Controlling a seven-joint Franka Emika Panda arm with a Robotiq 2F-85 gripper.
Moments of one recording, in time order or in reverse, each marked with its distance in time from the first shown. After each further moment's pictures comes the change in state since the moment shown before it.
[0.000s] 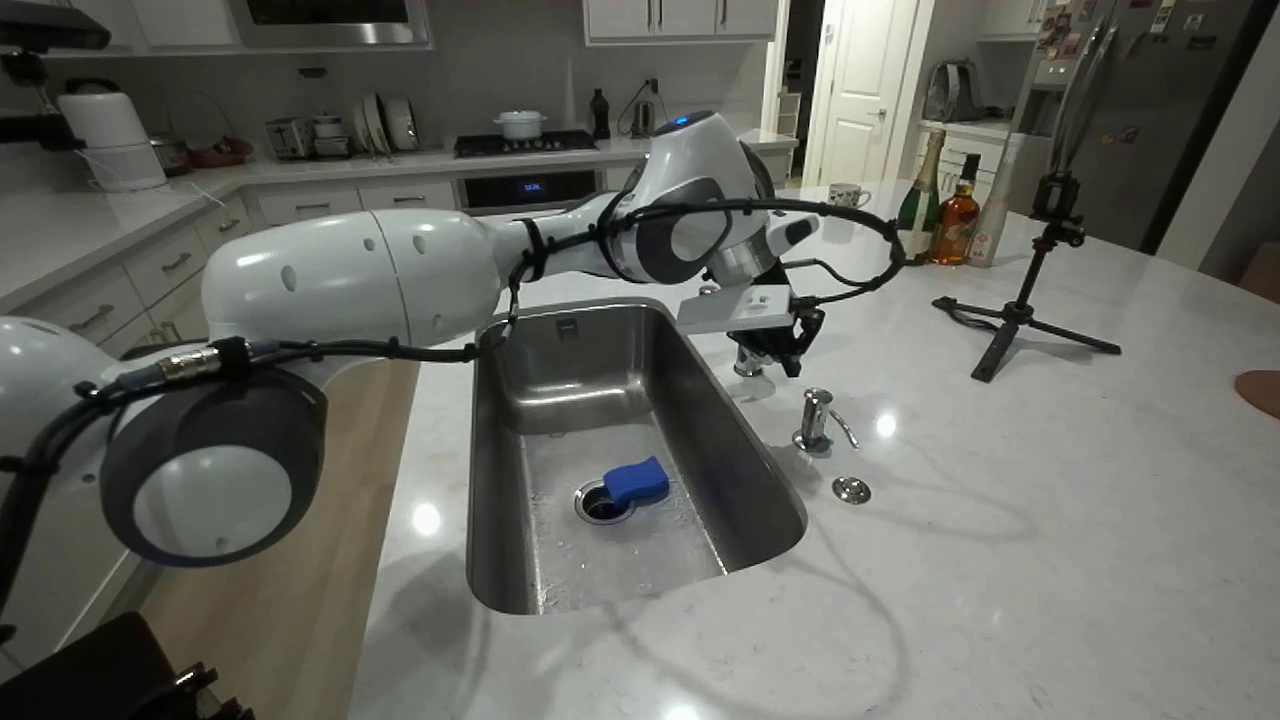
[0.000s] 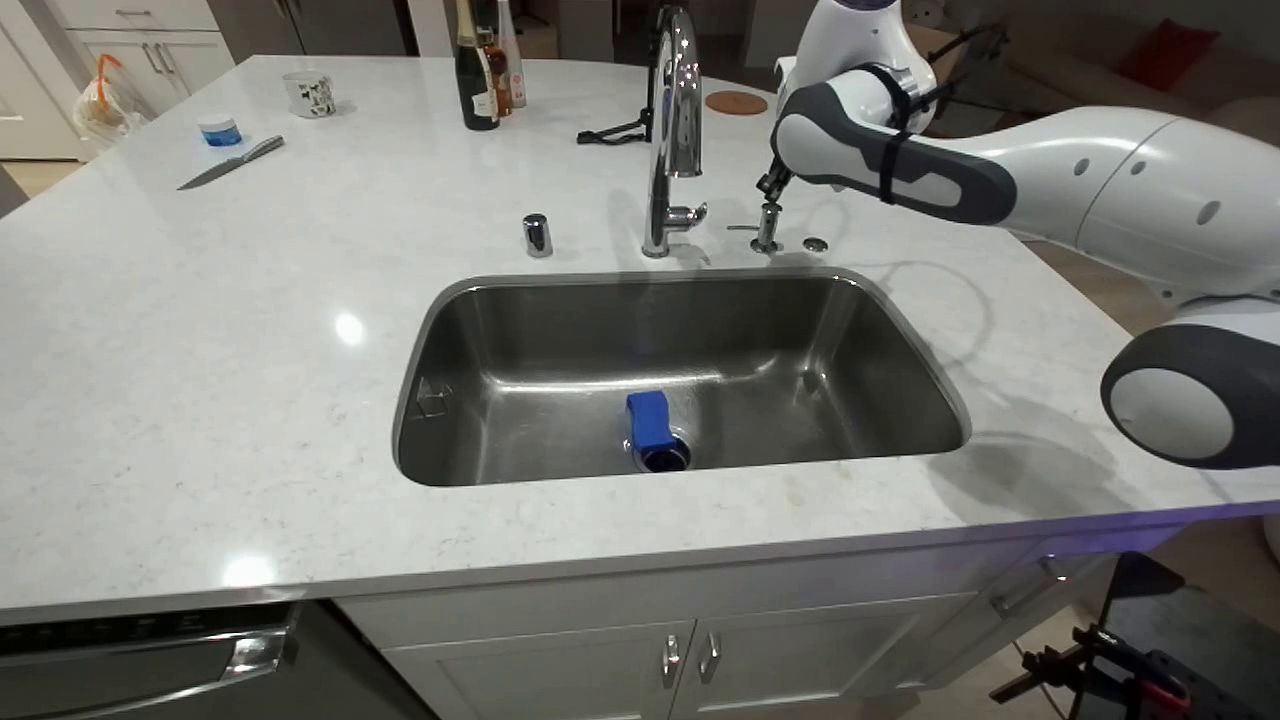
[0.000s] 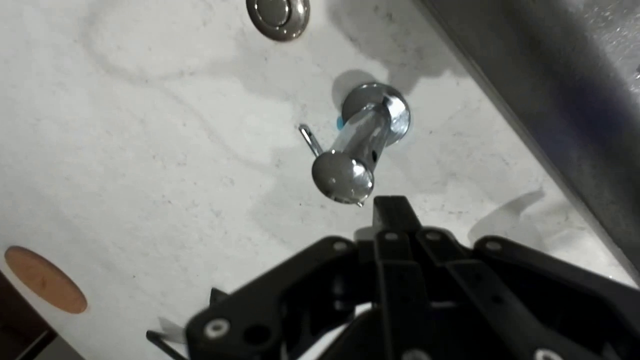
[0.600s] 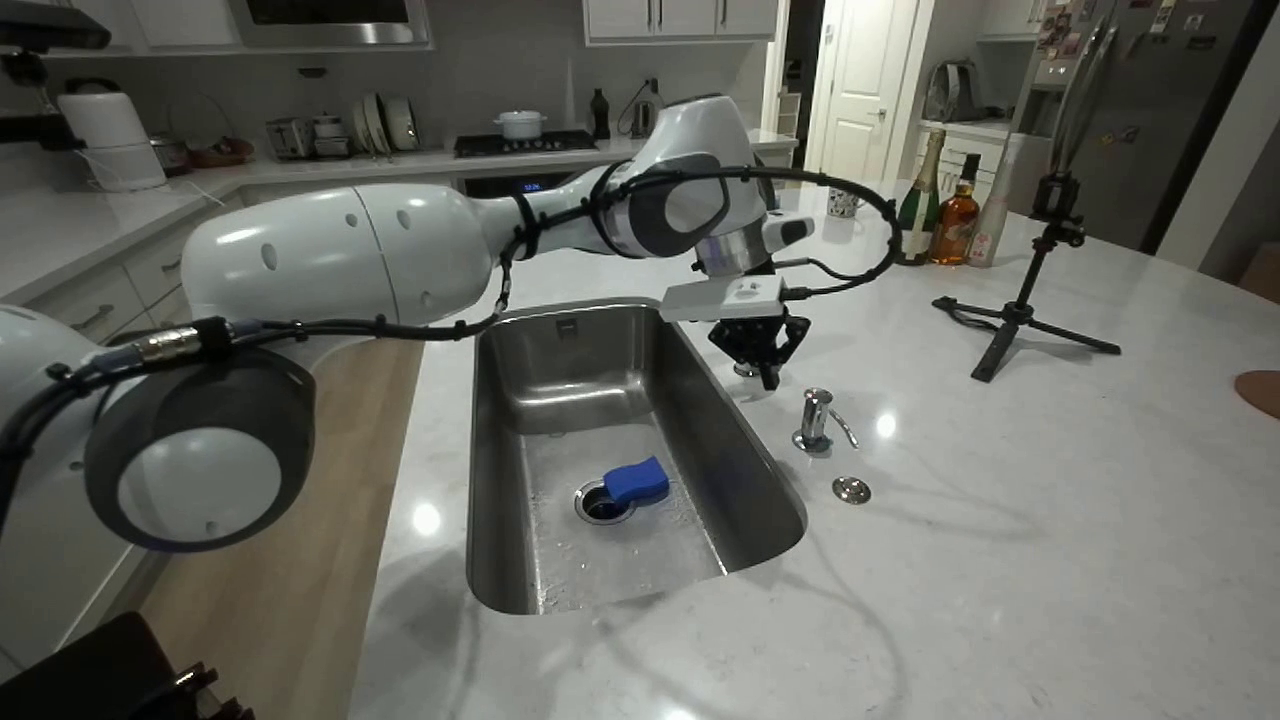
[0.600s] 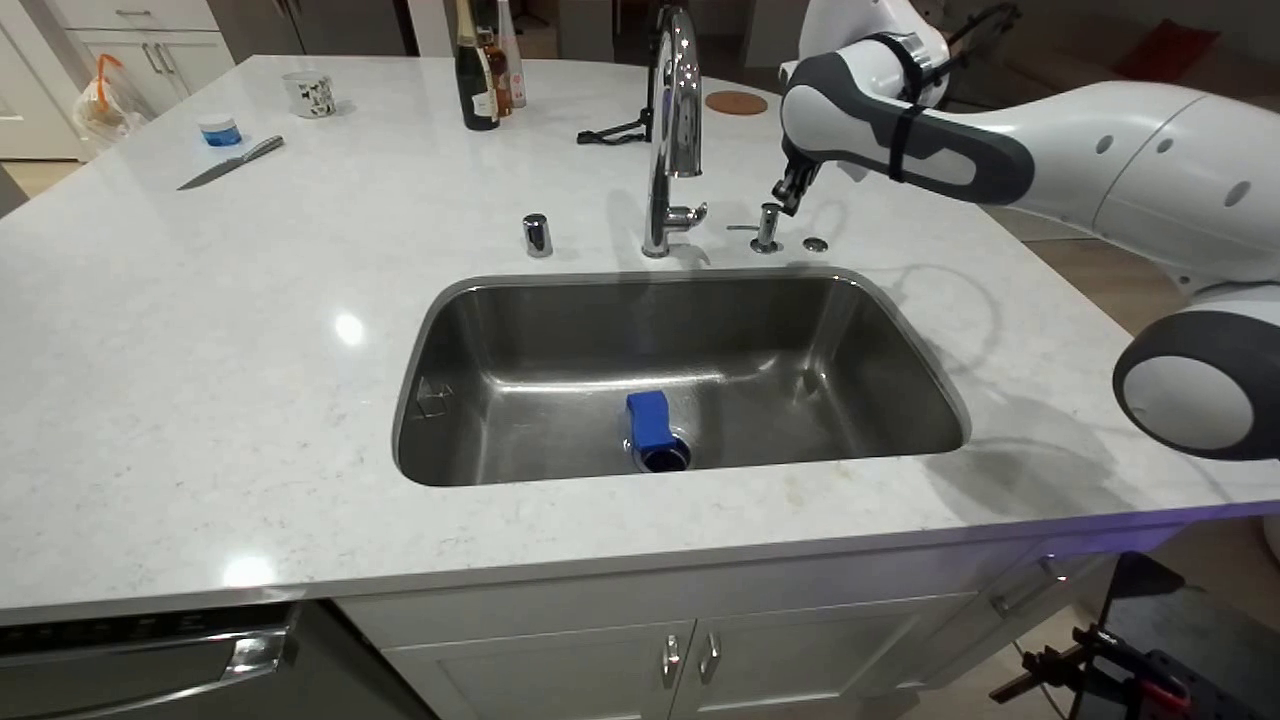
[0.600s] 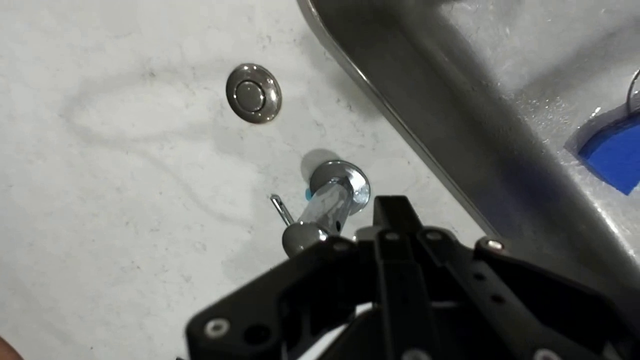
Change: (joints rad) arm 0.005 -0.040 0.005 -0.001 0.001 -0.213 -0.034
